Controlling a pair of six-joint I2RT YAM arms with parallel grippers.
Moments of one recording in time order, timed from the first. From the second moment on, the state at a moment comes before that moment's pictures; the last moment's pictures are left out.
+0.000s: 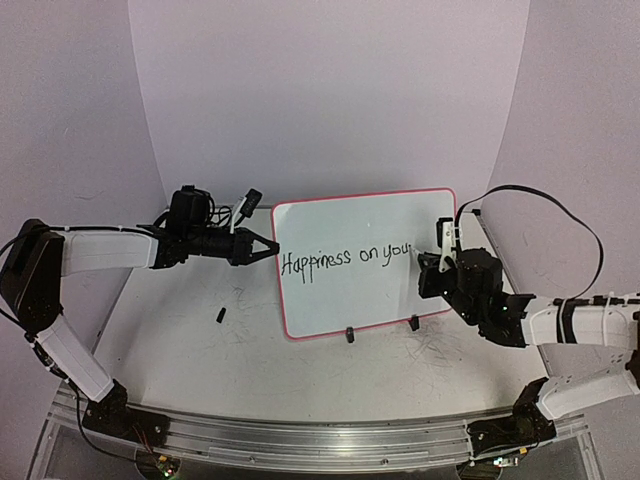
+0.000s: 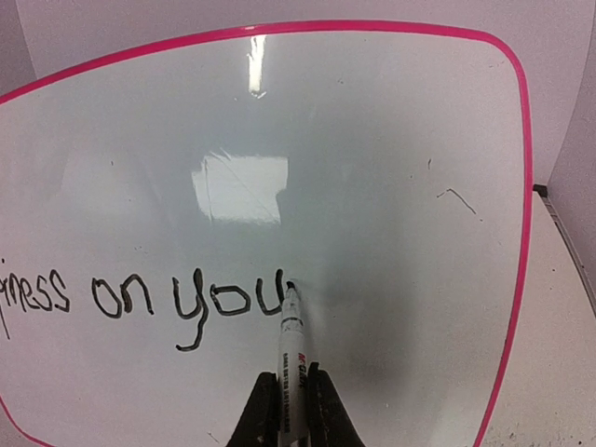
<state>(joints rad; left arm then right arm) -0.51 1.58 0.99 0.16 0.78 -0.18 0.73 1.20 0.53 0.40 0.46 0.20</state>
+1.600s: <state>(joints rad) -0.51 1.58 0.99 0.16 0.78 -0.18 0.72 1.21 0.52 0.35 0.47 0.27</state>
